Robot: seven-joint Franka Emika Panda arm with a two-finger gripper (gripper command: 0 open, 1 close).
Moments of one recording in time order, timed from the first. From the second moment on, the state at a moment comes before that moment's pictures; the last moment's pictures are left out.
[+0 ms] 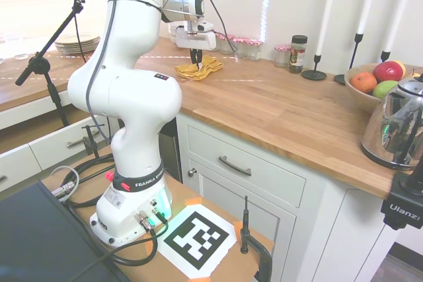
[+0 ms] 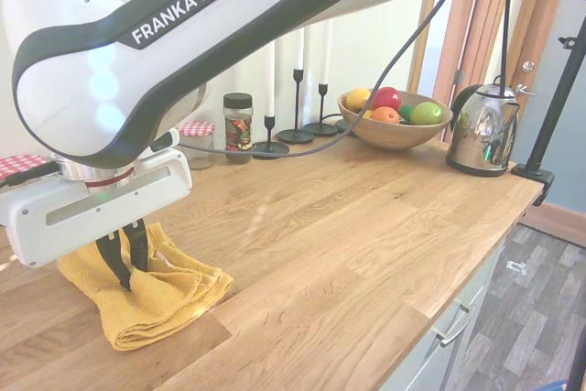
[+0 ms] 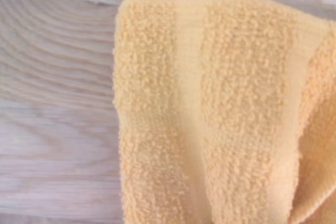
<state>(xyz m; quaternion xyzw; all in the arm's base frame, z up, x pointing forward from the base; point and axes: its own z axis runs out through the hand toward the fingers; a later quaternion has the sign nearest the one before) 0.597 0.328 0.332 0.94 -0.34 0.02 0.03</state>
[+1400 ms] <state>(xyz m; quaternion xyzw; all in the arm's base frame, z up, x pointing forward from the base) 0.603 0.081 0.345 0.92 -0.38 0.01 0.04</state>
